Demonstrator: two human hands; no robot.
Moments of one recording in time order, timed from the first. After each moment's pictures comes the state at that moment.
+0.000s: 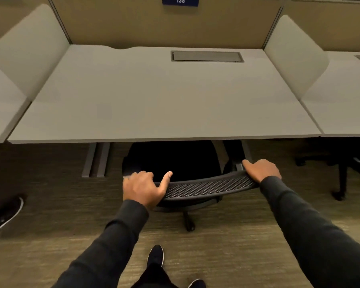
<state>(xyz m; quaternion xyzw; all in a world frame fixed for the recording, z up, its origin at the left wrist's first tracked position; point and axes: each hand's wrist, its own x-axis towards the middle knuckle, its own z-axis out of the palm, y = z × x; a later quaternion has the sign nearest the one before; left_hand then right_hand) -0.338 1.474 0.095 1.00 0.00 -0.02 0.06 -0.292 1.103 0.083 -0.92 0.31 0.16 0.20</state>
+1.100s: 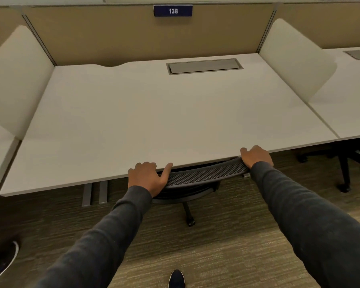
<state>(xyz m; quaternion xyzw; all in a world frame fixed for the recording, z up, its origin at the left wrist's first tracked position) -0.147 1.556 0.079 0.99 -0.08 -0.04 0.07 -0.145 1.197 0.086 -0.89 0.38 0.10 0.23</state>
